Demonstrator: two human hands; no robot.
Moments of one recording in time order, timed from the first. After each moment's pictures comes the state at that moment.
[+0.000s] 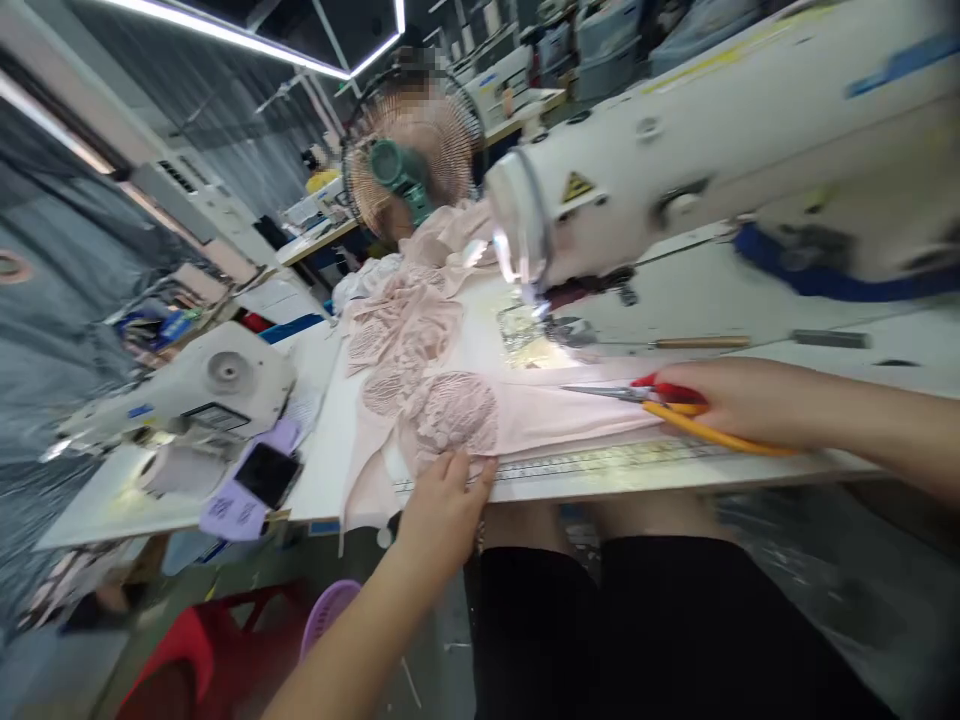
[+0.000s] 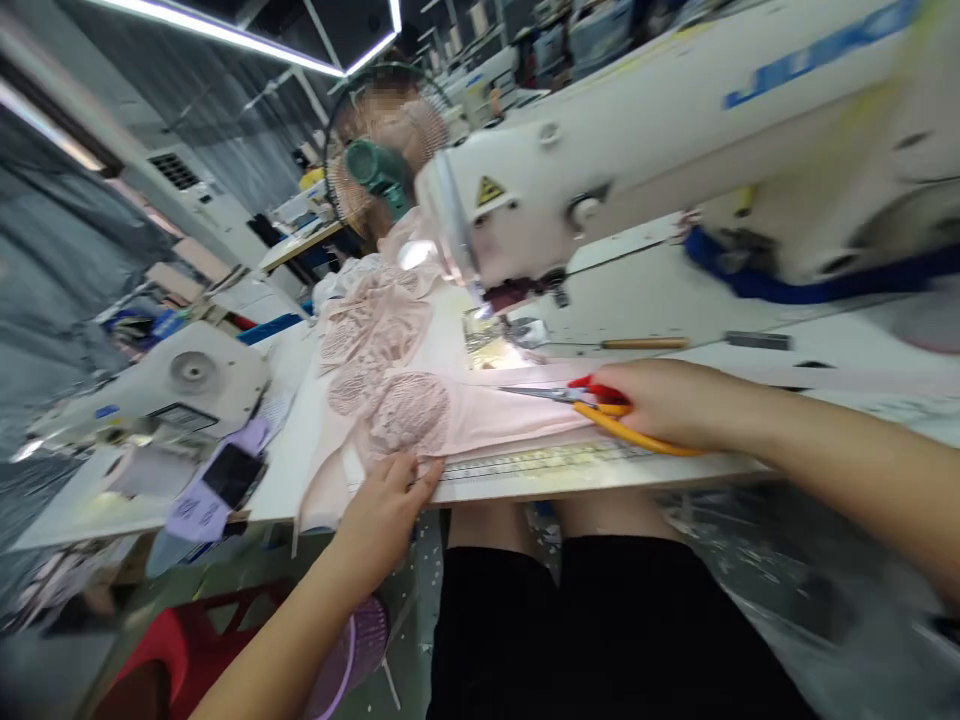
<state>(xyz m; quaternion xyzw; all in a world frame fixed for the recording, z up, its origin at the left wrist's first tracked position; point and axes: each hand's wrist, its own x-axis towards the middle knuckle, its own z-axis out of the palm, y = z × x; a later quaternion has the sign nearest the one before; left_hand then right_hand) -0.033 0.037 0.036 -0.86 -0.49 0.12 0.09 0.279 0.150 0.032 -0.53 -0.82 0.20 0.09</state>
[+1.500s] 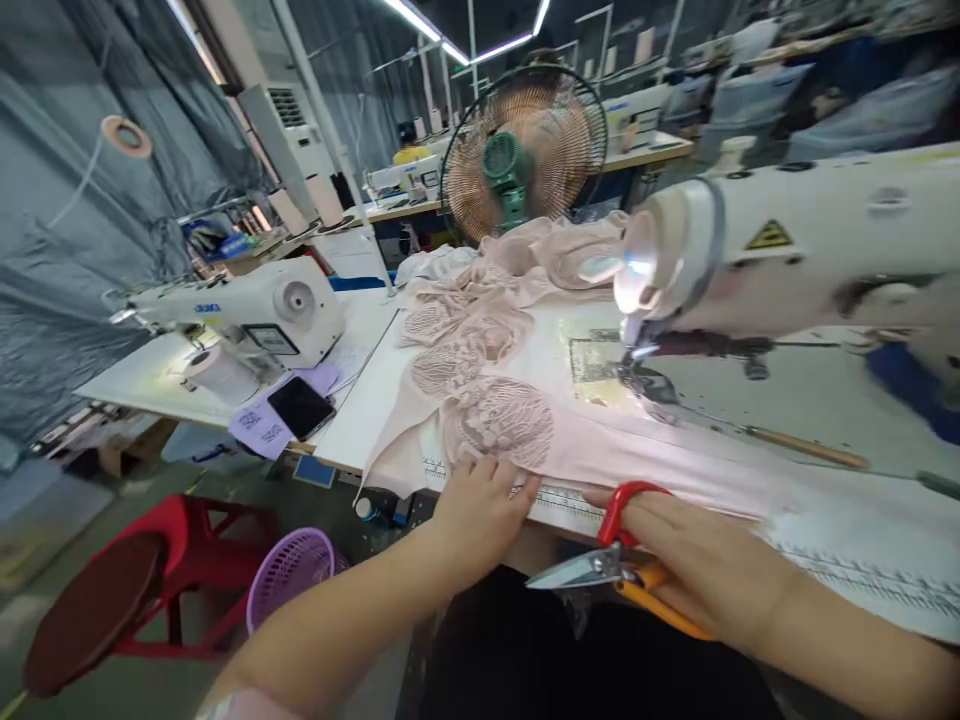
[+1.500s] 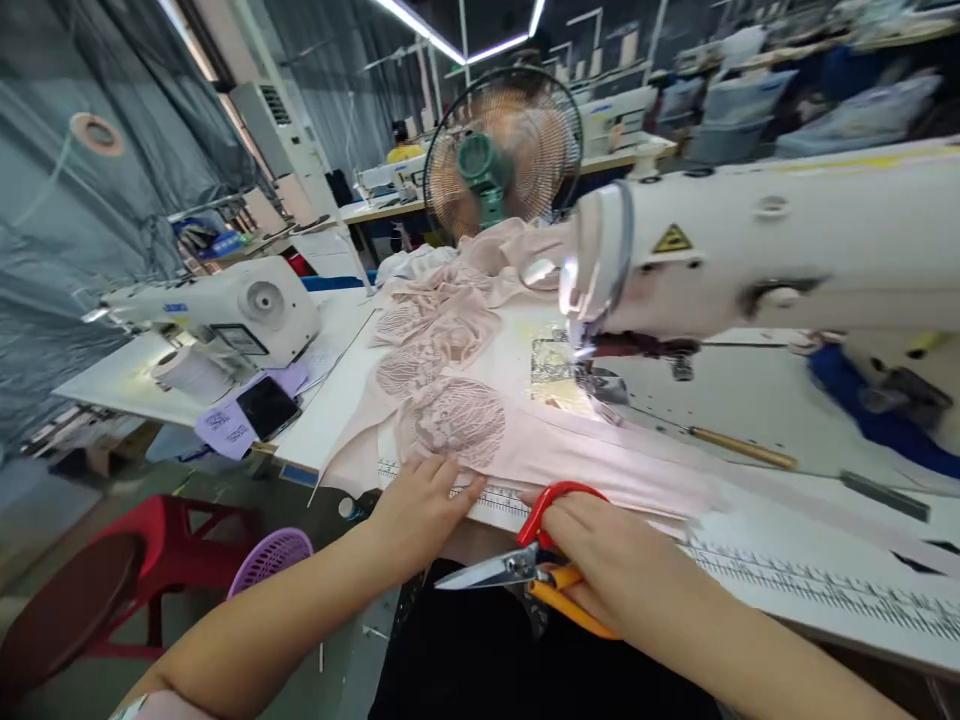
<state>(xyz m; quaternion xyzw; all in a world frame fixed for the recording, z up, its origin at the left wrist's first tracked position) -0.020 0.029 0.032 -0.84 -0.54 0.07 0.07 0.218 0.088 0.008 -0.20 -0.95 0.11 0.20</state>
